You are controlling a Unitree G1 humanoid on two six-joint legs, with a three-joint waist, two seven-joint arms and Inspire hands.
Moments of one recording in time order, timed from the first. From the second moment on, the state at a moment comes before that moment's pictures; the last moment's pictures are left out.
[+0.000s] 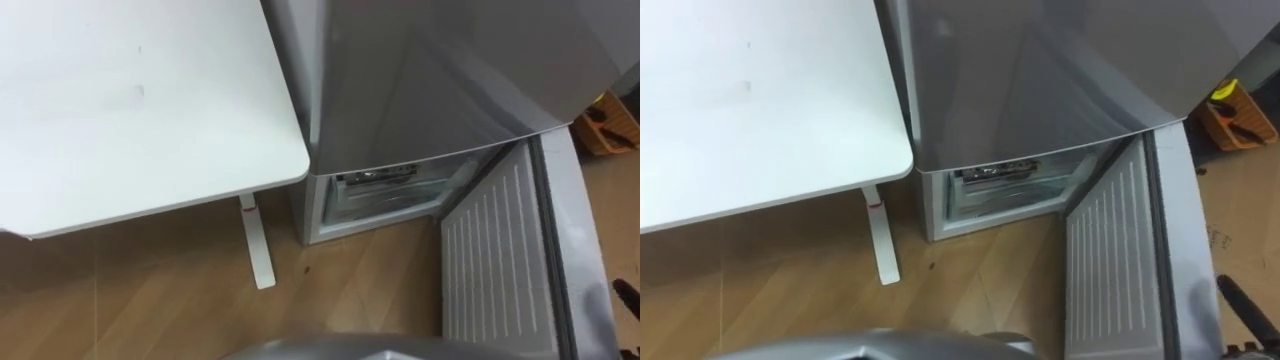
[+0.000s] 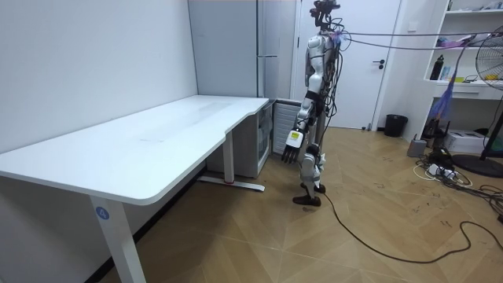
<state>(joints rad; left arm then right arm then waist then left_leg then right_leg) 0.30 0.24 0.29 1.08 0.28 0.10 0.16 0.13 -0.42 -0.56 1.08 1.07 -0.02 -0.16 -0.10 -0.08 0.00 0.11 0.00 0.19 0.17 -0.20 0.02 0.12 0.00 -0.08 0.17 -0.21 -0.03</state>
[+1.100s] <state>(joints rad) 0.22 0.14 -0.08 1.11 0.19 0.21 0.19 0.12 -0.19 0.49 0.47 1.41 0.07 0.21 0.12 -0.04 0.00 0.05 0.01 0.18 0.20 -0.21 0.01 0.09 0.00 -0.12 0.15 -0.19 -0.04</state>
